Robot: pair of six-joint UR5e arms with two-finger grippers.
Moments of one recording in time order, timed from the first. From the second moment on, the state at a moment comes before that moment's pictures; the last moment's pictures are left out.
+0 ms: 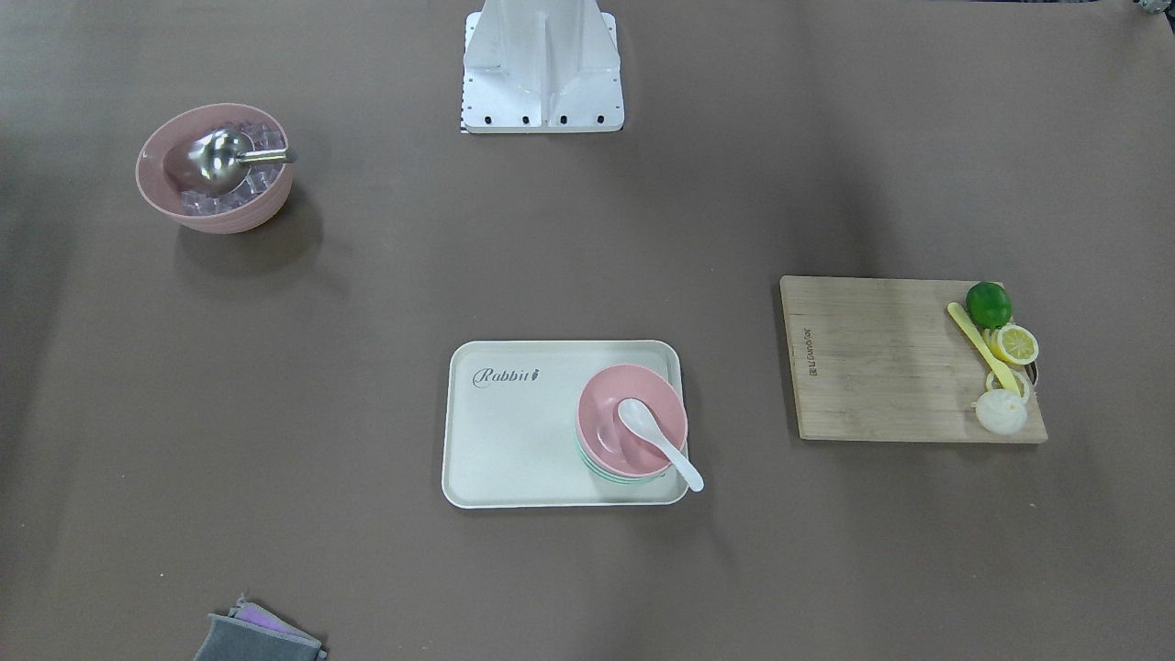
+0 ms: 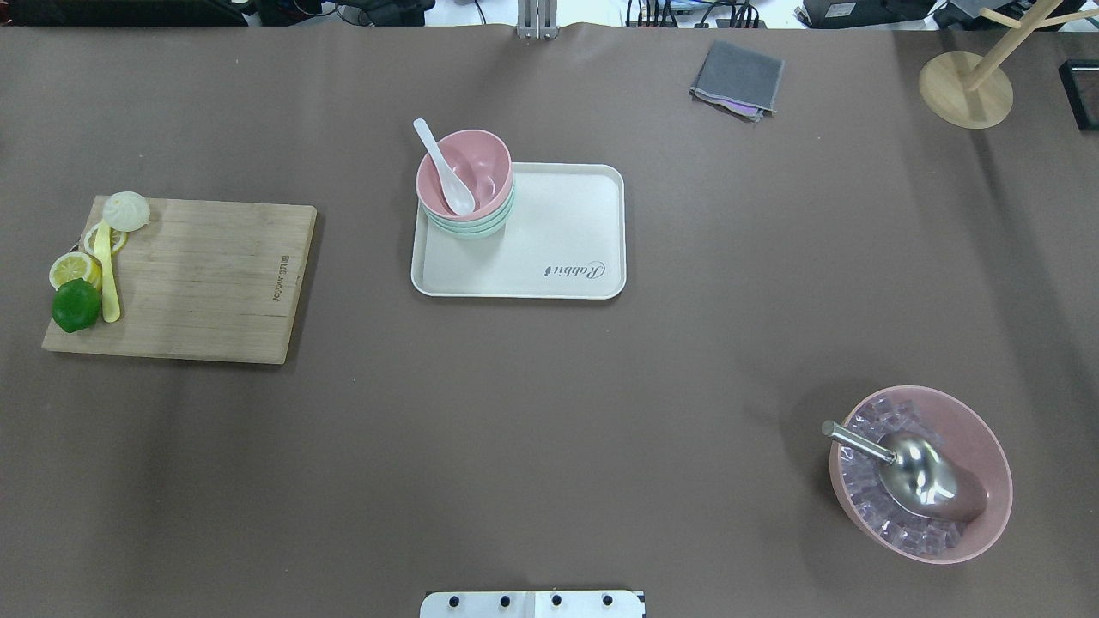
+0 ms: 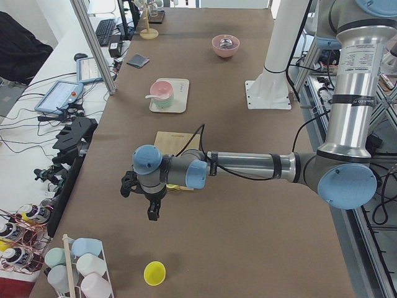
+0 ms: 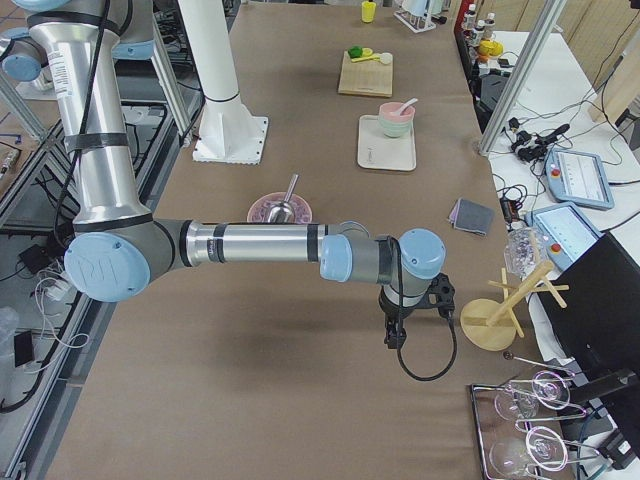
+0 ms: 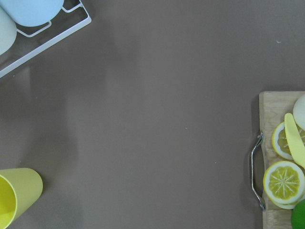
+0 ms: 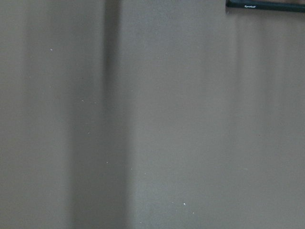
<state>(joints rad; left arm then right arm) -1.54 -1.63 -1.52 -1.68 -2.35 -0.04 1.57 -1.42 1.48 -1.65 2.36 -0.08</state>
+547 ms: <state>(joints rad) -1.54 -1.60 -1.55 -1.68 -2.35 -0.04 1.57 -1.42 1.48 -1.65 2.37 -0.08</state>
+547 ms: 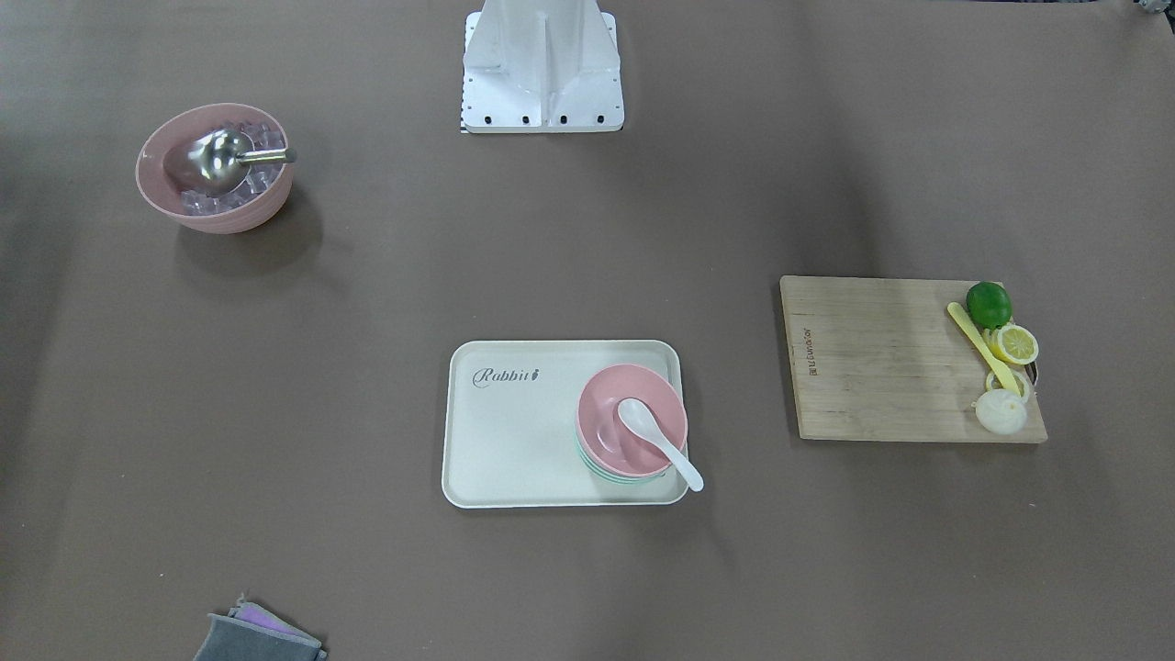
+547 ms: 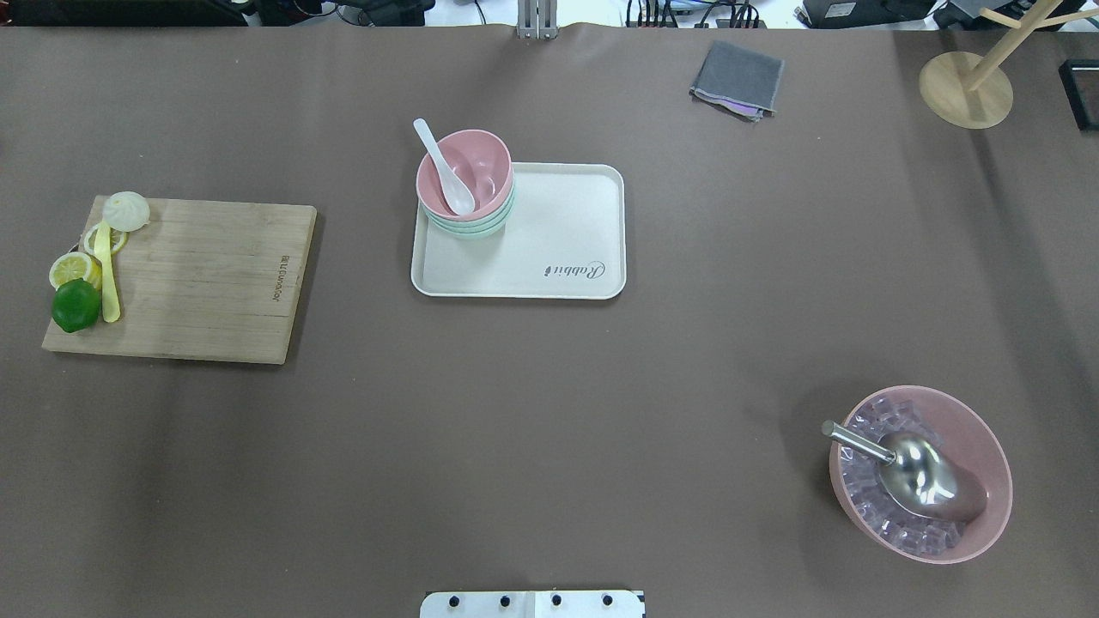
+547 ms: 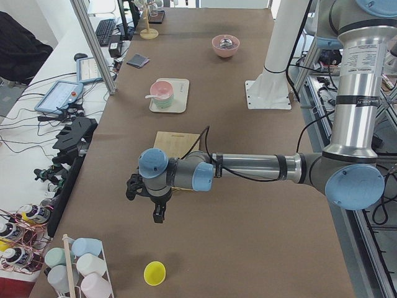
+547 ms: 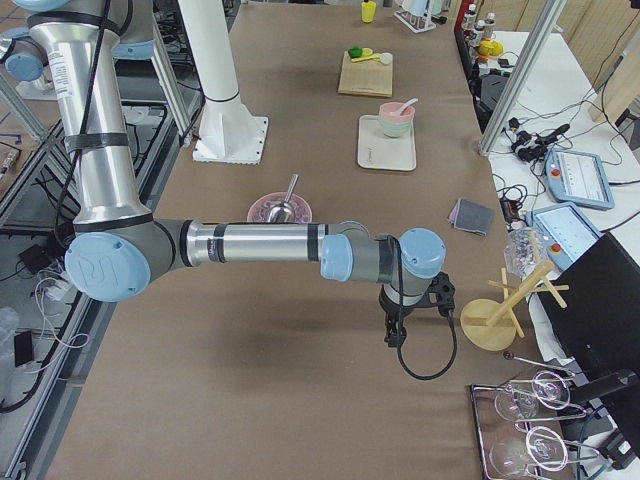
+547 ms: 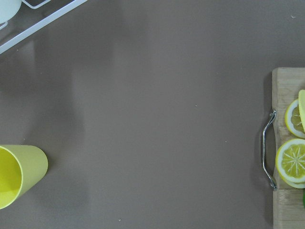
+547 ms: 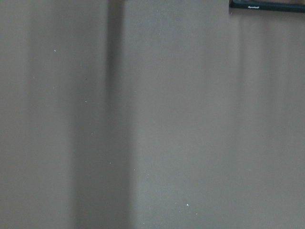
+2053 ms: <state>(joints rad) -1.54 -1.59 -1.58 -1.68 -2.35 -0.03 1.57 -1.42 1.48 -1.65 2.39 -0.08</state>
